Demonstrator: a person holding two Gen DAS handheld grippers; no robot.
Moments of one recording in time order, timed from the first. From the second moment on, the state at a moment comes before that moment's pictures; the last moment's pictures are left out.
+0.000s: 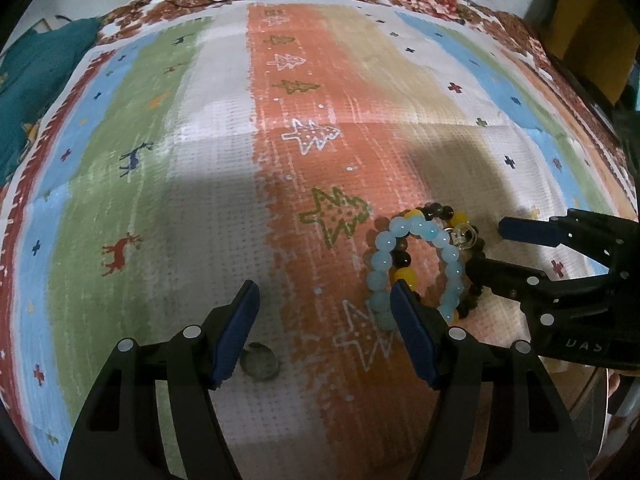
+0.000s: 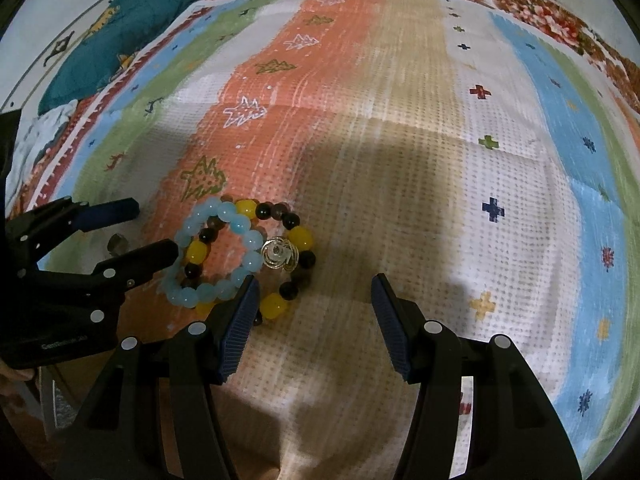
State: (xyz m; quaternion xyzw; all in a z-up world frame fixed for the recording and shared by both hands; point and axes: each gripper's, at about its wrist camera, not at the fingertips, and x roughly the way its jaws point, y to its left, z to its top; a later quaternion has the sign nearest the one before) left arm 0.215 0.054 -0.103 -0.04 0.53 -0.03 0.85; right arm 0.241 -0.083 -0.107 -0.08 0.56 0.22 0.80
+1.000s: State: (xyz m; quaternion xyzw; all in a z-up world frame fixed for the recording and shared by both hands) left arm 0.206 0.060 -0.091 -0.03 0.52 -0.02 0.85; right arm 0.231 -0.086 -0.092 -0.10 0.54 0.22 0.80
